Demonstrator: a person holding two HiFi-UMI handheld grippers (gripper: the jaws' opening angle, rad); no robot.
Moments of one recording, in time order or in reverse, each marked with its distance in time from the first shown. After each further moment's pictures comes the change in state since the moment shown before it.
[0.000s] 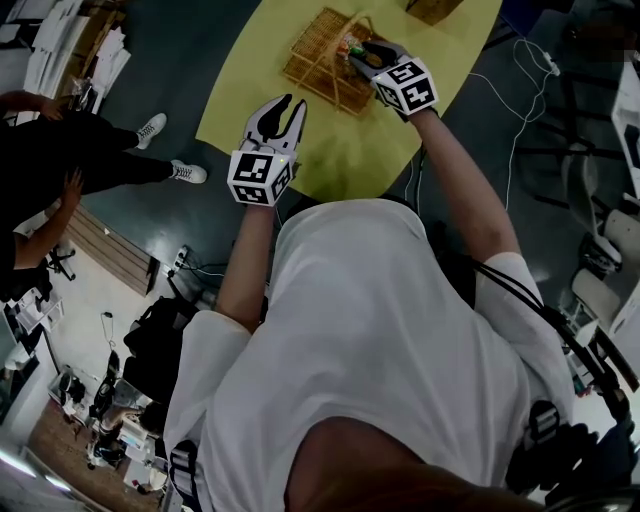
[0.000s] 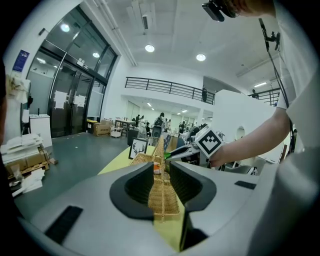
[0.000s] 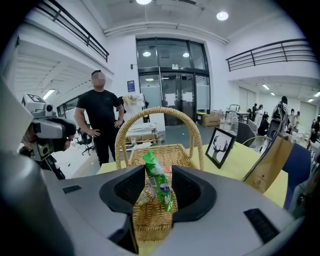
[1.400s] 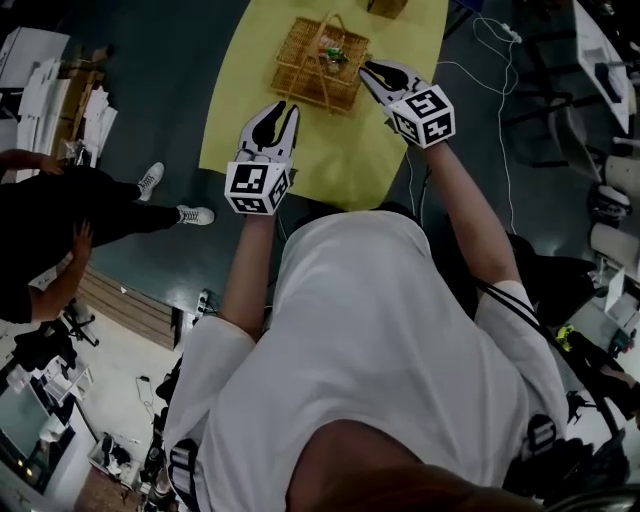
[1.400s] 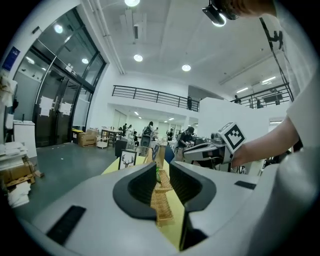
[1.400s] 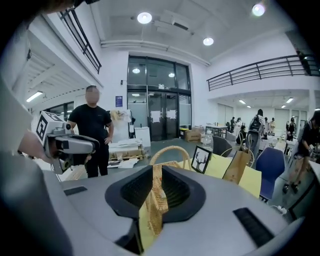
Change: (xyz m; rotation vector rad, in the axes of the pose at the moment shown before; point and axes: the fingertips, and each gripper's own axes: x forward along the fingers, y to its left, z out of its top) left arm -0.013 0.000 0.033 0.060 -0.088 -0.148; right arm -0.106 0.037 0.036 0.069 -0.166 -0.211
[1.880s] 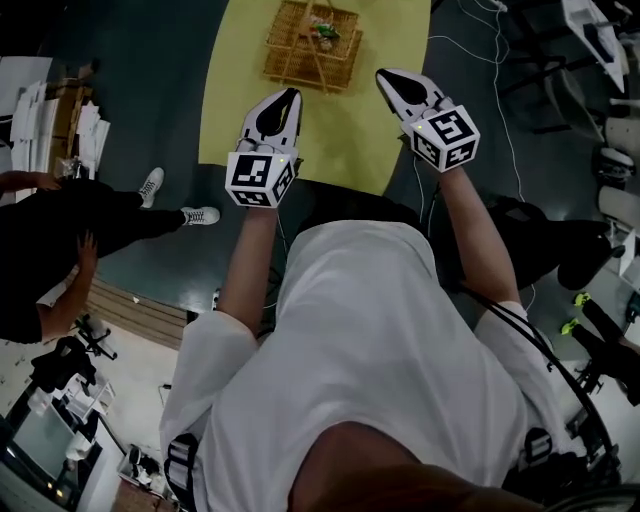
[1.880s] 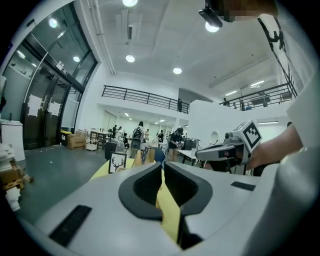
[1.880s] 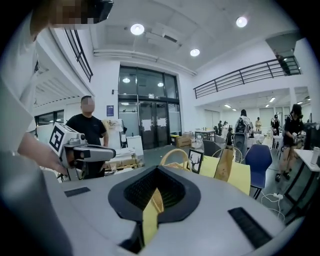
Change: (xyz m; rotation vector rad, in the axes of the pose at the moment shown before) left arm -0.011 -0.031 0.013 0.034 -0.031 -0.117; right arm -0.084 0.048 0.003 0.081 -0.106 -0.115
